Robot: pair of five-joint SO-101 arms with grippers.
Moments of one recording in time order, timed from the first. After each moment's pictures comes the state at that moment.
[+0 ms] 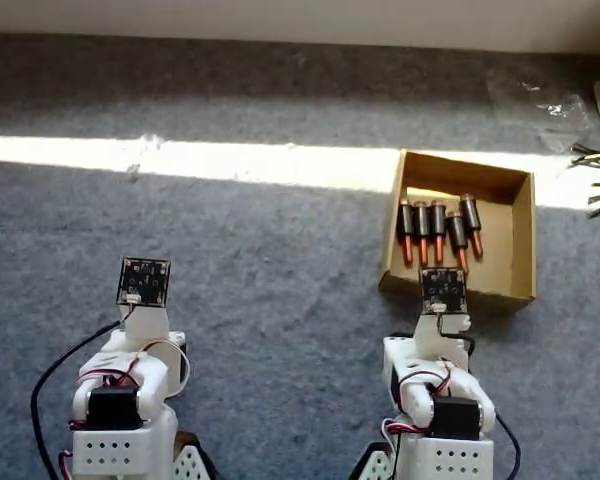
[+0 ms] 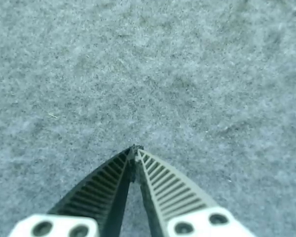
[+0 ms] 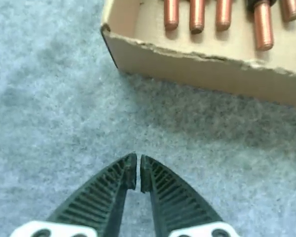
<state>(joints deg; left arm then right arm) -7.3 -103.6 95.9 75.4 0.8 -0.4 -104.8 95.6 71.0 6.2</state>
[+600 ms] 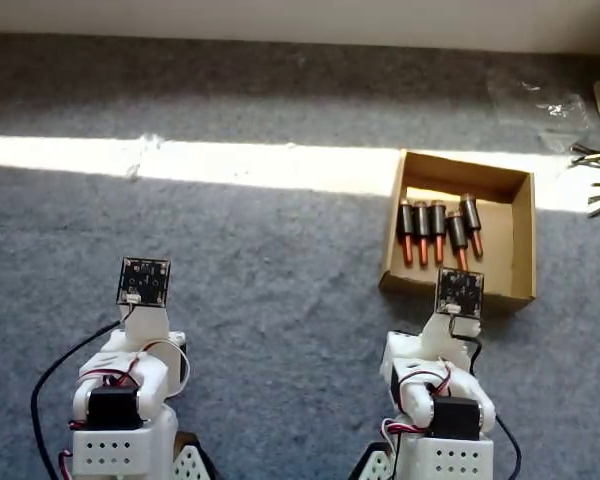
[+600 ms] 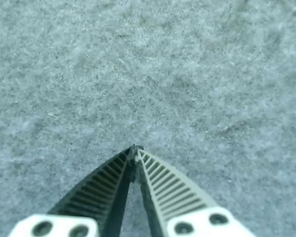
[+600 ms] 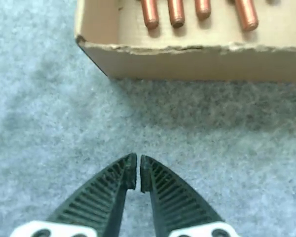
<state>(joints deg) -7.3 -103.6 95.9 75.4 0.8 -0.4 -104.8 95.6 71.0 -4.0</state>
